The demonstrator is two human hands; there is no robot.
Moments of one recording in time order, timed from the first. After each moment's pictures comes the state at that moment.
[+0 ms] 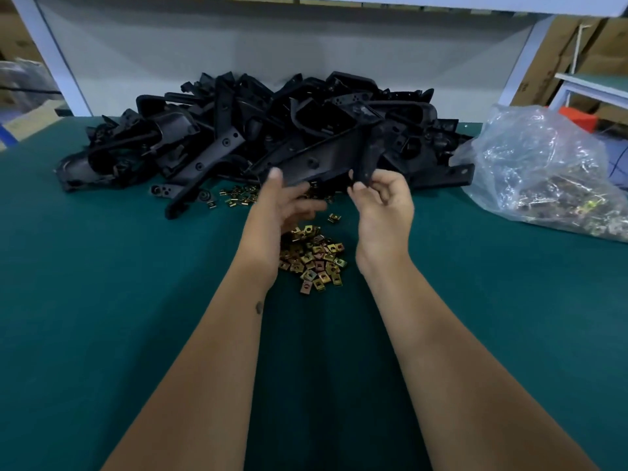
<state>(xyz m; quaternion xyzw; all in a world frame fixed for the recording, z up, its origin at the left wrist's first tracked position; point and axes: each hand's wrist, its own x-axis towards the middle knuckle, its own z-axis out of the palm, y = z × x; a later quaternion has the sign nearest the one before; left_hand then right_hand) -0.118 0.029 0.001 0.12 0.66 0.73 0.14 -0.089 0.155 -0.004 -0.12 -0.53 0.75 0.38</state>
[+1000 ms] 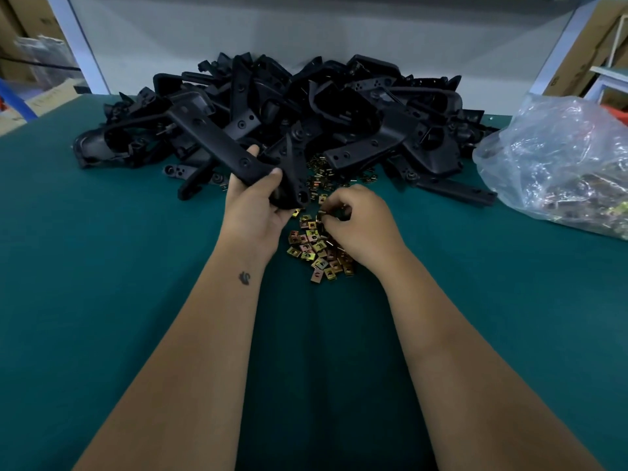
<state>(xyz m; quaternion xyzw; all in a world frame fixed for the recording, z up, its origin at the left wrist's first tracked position) -0.142 0.017 -0.011 -0.01 0.39 0.92 0.08 -0.091 0.156 -0.020 -0.03 -0.92 0.35 0.18</state>
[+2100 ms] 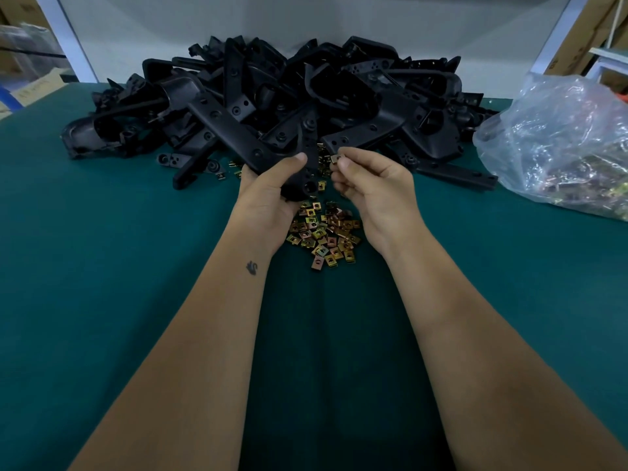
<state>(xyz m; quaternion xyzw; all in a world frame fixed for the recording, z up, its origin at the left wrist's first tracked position) -0.133 0.026 -0.005 0.01 0.40 0.91 0.13 -0.089 0.157 -0.004 -0.07 -0.58 0.79 0.20</state>
